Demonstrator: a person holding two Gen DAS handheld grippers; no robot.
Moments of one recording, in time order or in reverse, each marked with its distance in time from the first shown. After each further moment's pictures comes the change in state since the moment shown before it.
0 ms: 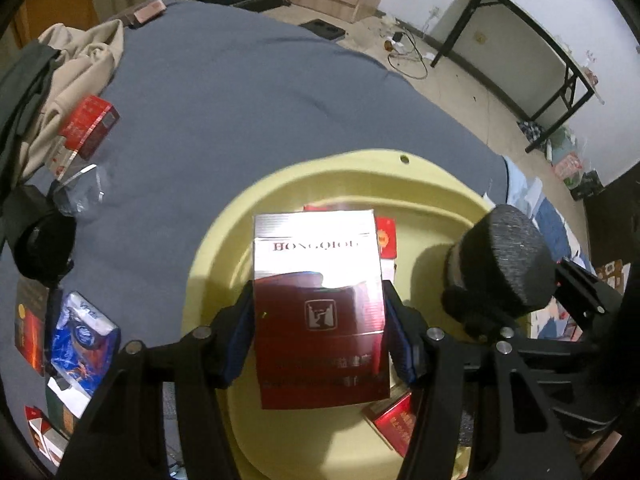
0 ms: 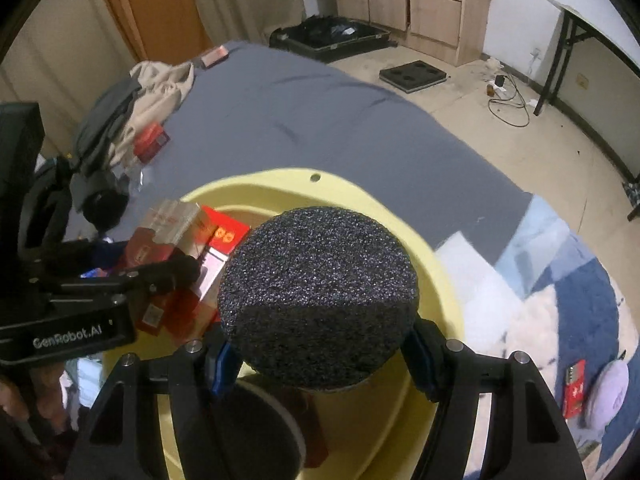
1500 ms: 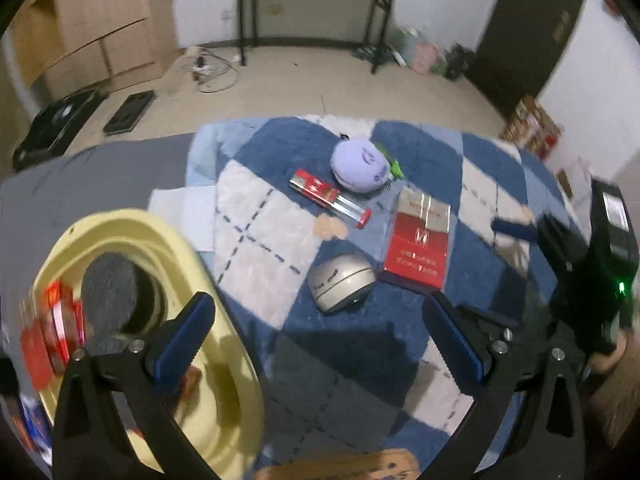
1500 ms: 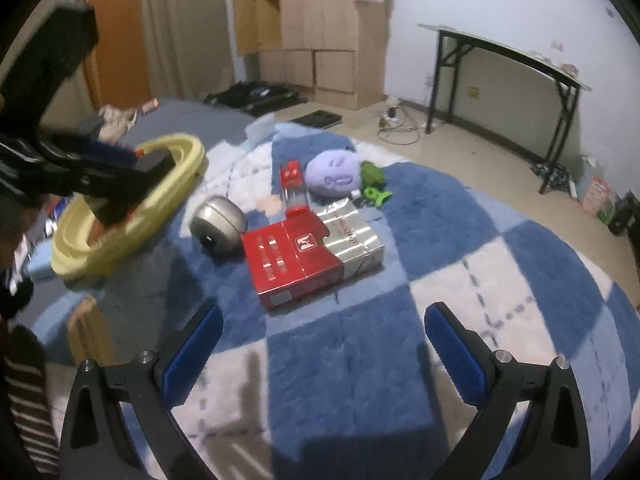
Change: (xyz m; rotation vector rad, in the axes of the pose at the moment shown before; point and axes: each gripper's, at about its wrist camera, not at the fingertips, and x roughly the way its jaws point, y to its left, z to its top) left arm -0.026 -0.240 -0.089 0.652 -0.039 -0.206; right arm -0.164 -0.143 -0.276 0.097 -0.284 -0.219
